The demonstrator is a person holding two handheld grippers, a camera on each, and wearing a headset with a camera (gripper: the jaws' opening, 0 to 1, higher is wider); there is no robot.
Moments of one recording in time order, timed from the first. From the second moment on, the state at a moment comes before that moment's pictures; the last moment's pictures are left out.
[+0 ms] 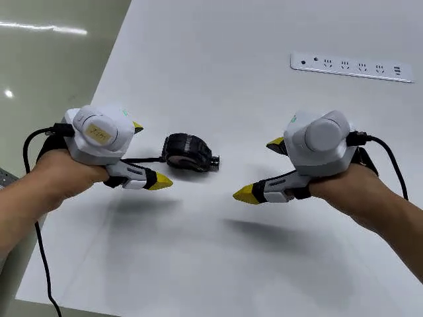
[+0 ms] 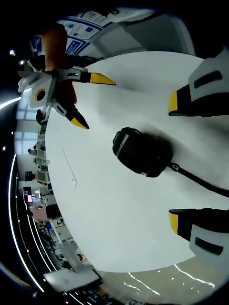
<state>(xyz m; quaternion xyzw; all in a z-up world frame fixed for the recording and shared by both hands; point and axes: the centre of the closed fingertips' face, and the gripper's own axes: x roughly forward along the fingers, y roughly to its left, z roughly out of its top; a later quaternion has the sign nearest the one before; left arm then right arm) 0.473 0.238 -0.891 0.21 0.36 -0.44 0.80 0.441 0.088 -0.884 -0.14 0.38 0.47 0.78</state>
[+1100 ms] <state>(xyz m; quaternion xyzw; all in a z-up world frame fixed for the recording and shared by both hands) 0.477 0.211 -0.892 0.29 0.33 -0.51 0.74 0.450 0.113 -0.911 -0.21 0.36 0.54 0.73</state>
